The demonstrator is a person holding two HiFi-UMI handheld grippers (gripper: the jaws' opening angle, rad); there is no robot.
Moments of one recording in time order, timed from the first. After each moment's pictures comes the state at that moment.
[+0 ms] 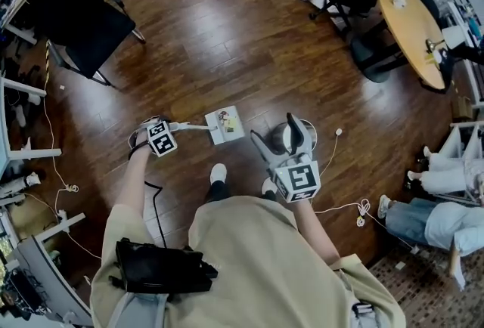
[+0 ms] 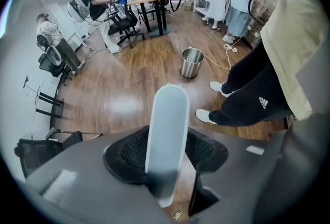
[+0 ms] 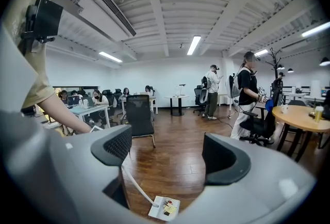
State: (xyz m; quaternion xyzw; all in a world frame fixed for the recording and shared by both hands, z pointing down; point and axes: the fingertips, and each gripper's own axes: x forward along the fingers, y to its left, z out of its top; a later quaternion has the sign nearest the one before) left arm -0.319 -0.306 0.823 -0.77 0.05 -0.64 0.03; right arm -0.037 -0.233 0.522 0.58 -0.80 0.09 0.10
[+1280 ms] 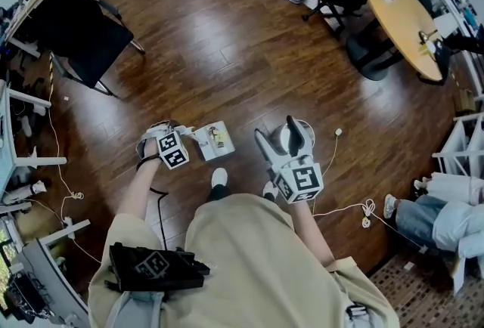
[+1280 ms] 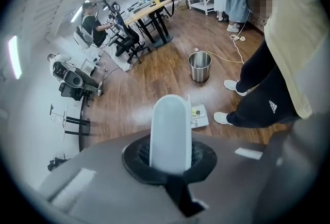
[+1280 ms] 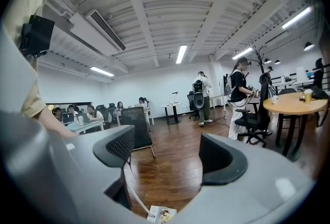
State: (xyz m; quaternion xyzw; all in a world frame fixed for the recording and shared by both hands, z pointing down) left arm -0.246 -0.284 0.757 -0.75 0.11 -0.63 0.16; right arm 0.014 -0.194 0.502 0.61 -0.78 0.12 0.01
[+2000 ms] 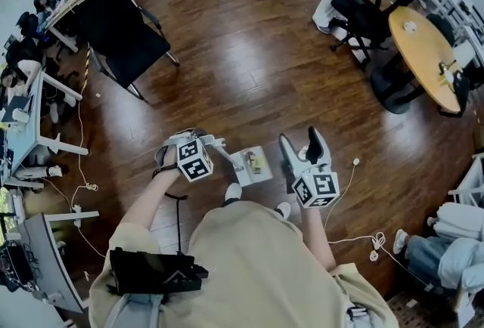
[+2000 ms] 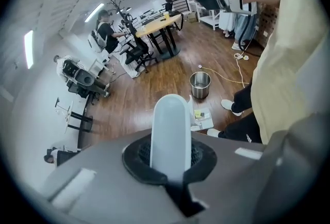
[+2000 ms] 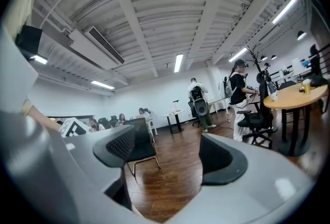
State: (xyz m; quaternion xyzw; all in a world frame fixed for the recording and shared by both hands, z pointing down) left arm -0.198 -0.221 0.634 -0.78 0.15 -0.59 0.12; right arm 0.044 -0.176 0.490 0.60 -0.79 0.11 -0.06
